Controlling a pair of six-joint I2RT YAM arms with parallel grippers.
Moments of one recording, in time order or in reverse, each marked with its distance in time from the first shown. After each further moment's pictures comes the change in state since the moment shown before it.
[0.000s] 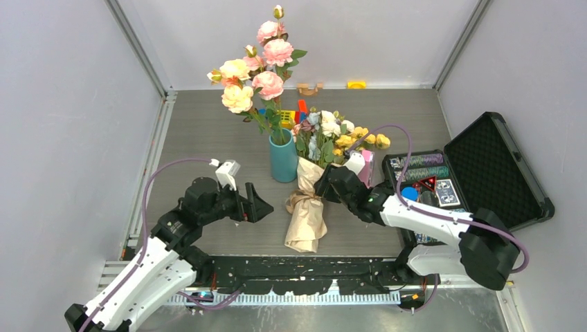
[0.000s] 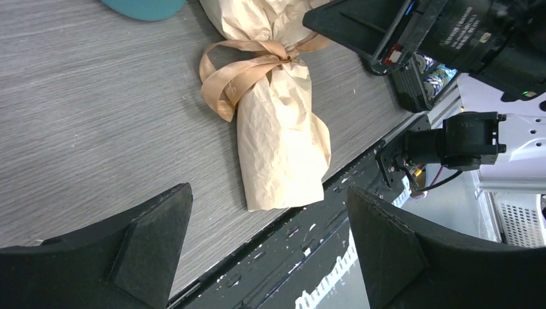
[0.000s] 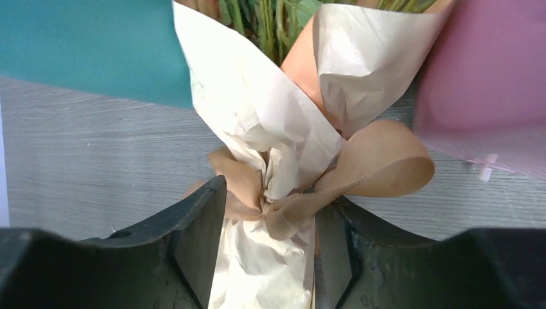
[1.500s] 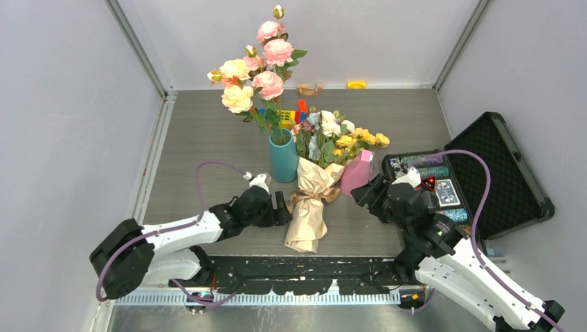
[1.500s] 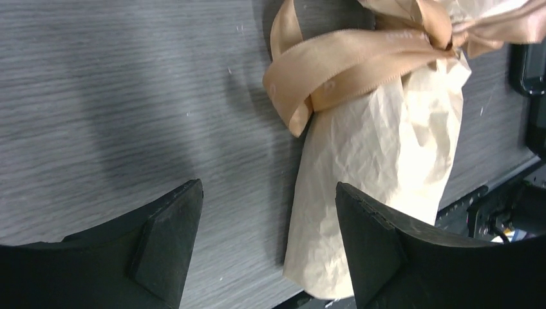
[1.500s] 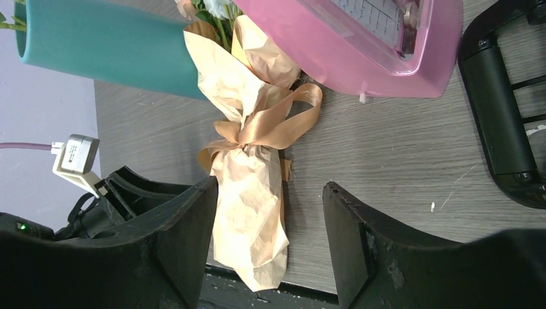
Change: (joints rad) left arm -0.287 0.539 -0.181 0.448 -0.336 -0.269; right arm -0.152 -0.715 -0.052 -0.546 -0.107 0.075
